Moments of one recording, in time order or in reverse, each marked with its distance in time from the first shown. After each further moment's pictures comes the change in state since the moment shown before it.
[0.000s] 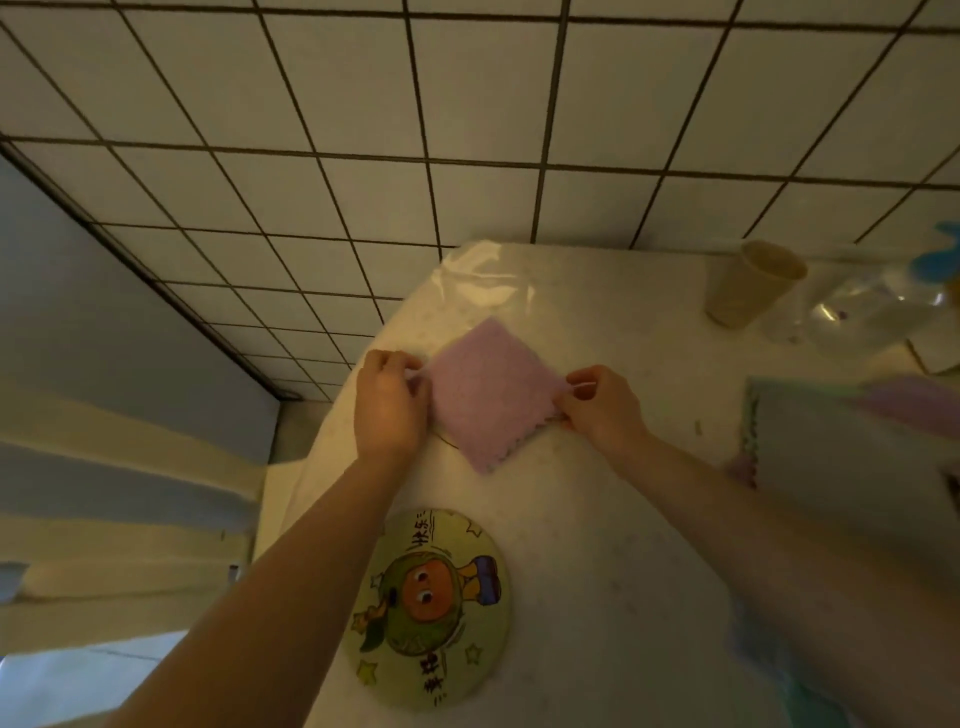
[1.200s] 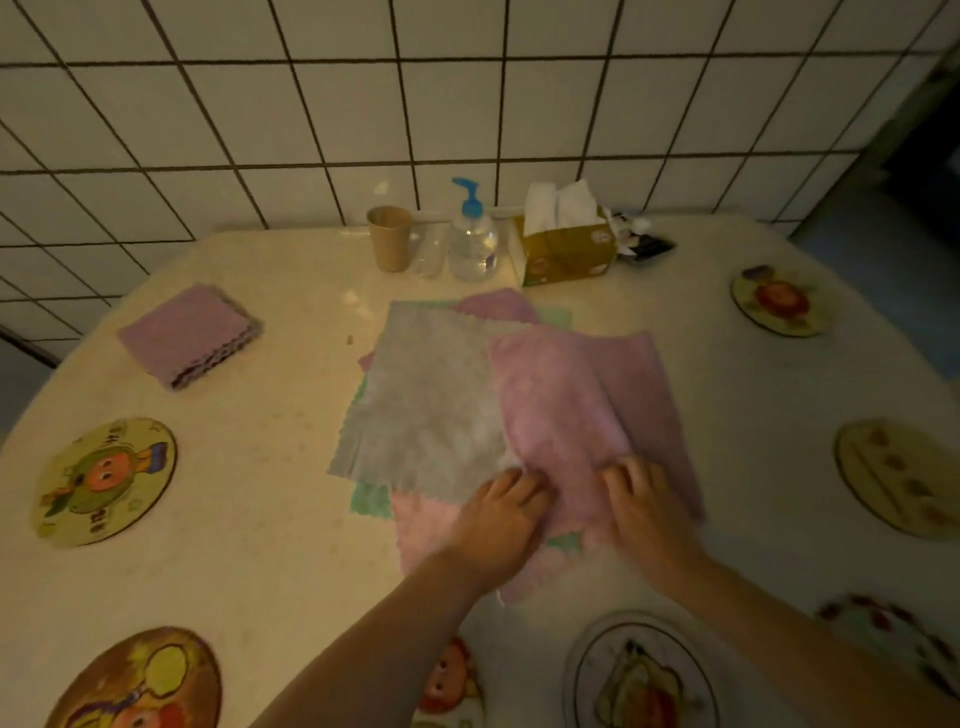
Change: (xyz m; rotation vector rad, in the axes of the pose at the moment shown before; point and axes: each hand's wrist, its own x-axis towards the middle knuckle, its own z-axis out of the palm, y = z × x) left_hand -0.412 0.289 0.217 0.362 -0.569 0.953; right_hand -0.211 0.325 -0.408 -0.925 0.179 -0.494
